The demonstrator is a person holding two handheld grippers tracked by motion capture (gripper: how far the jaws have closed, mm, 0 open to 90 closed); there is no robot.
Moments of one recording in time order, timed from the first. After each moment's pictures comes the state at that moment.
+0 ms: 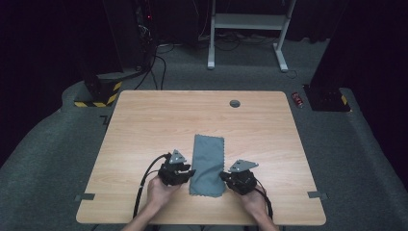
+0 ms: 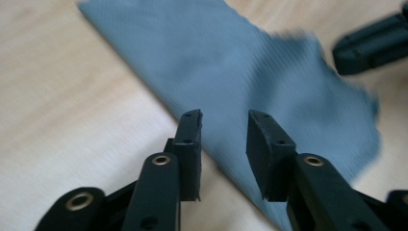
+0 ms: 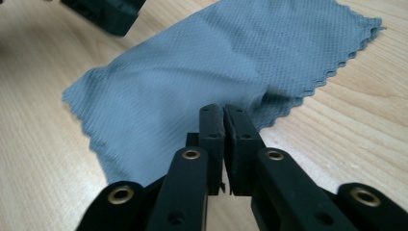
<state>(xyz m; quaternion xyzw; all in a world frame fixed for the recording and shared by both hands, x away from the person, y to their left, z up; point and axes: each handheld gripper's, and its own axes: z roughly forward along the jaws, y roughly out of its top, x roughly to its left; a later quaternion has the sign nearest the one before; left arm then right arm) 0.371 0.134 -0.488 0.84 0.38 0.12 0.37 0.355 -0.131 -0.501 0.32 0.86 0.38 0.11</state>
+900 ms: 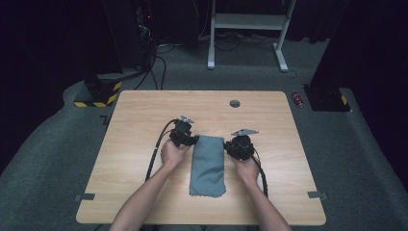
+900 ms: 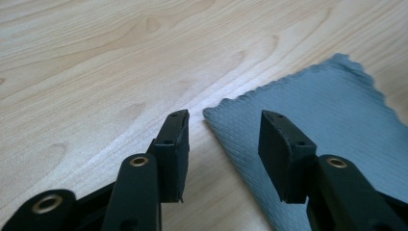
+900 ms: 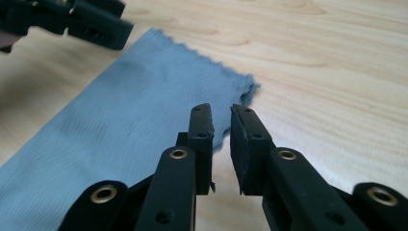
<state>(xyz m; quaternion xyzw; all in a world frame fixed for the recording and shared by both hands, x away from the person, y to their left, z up) 0.503 0.116 -0.495 0.81 0.47 0.15 0.32 0.461 -0.128 -0.497 0.46 0.79 0.37 0.14</state>
